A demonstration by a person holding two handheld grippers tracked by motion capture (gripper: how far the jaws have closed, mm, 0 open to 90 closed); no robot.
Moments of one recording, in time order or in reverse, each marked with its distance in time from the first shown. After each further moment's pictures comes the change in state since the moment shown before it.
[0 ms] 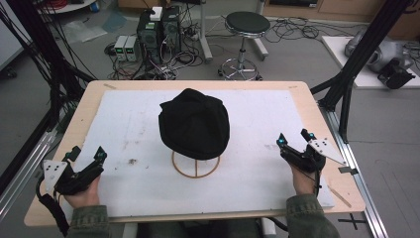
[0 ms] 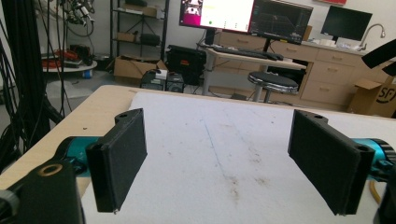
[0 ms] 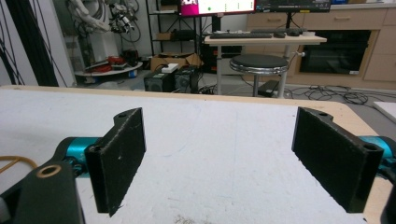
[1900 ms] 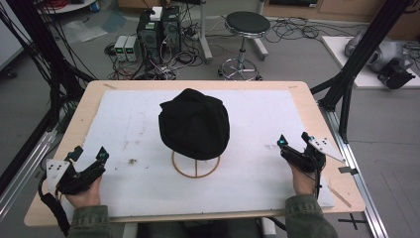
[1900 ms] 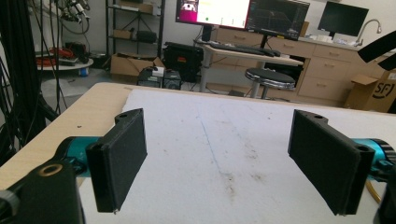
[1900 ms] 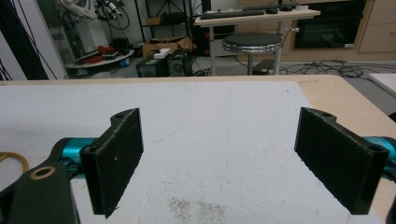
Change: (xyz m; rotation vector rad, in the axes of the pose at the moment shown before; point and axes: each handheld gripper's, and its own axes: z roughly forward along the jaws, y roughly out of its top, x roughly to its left) left arm -0.002 -0.001 0.002 0.017 -0.014 0.007; right arm -0.004 -0.005 0.003 0.075 -0.033 0.062
